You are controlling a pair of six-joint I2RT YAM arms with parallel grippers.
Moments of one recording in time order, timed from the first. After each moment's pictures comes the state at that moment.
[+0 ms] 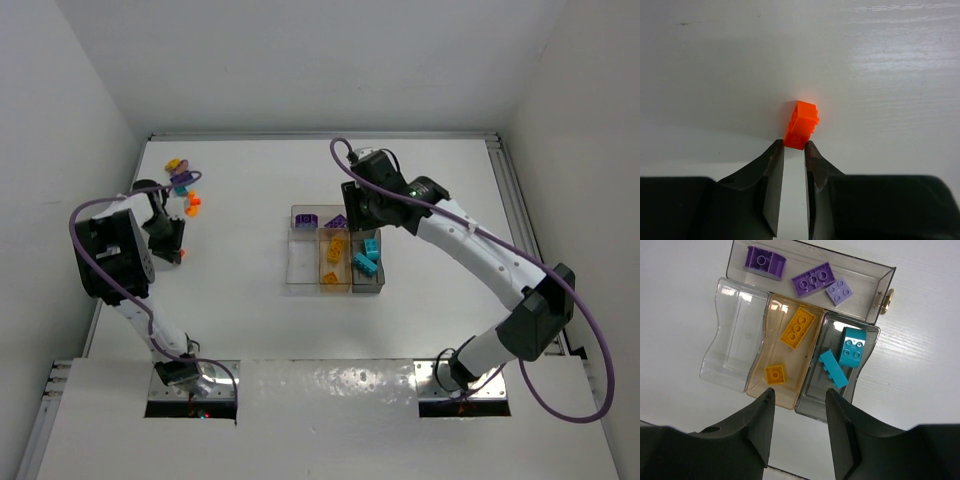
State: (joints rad) left arm 0.34 1.86 1.18 -0.75 0.08 0.38; right arm 0.68 1.53 1.43 -0.79 0.18 0.36
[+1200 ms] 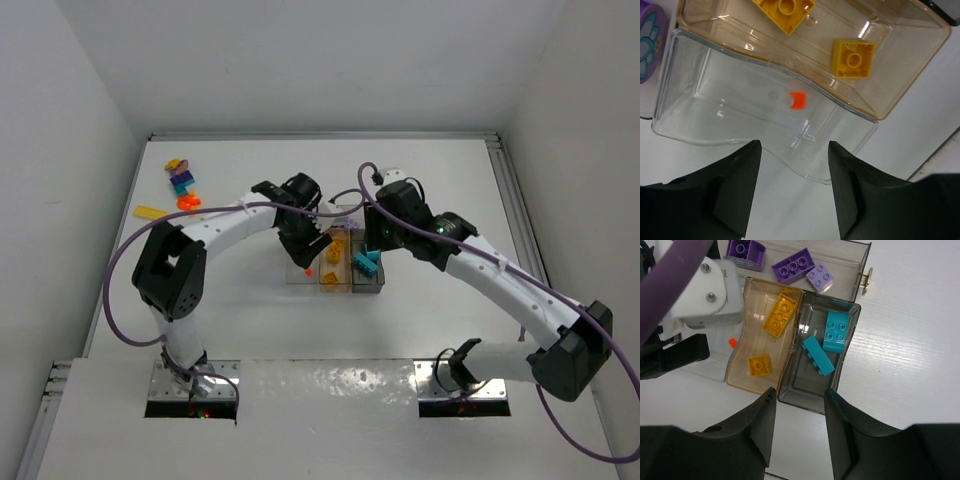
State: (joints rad) left arm -0.62 1.80 1.39 -0.87 0.26 0.38; right arm 0.68 1.27 1.10 -0.63 0.22 0.38
